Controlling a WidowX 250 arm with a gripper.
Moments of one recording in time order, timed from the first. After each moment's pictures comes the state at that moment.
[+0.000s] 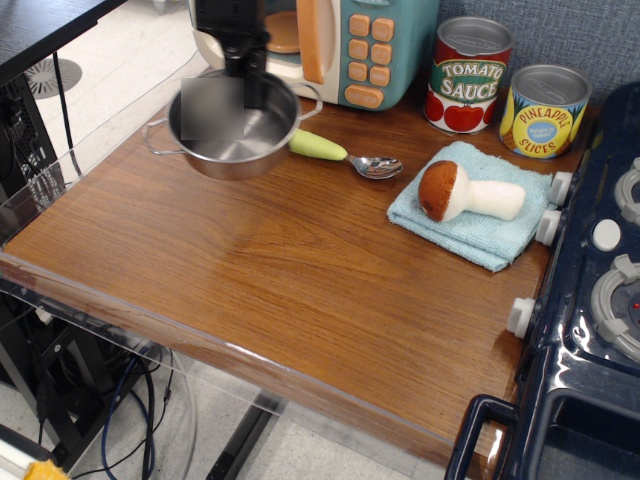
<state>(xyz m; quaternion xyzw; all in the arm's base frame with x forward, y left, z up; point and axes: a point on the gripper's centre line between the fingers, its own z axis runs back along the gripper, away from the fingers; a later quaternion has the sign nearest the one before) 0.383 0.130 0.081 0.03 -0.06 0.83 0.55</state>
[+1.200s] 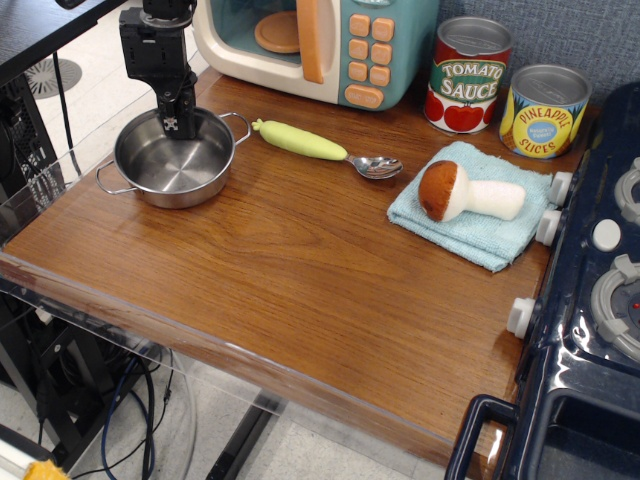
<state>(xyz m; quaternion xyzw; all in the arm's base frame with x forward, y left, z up) 0.374 0.191 0.032 0.03 -0.06 0.88 0.48</state>
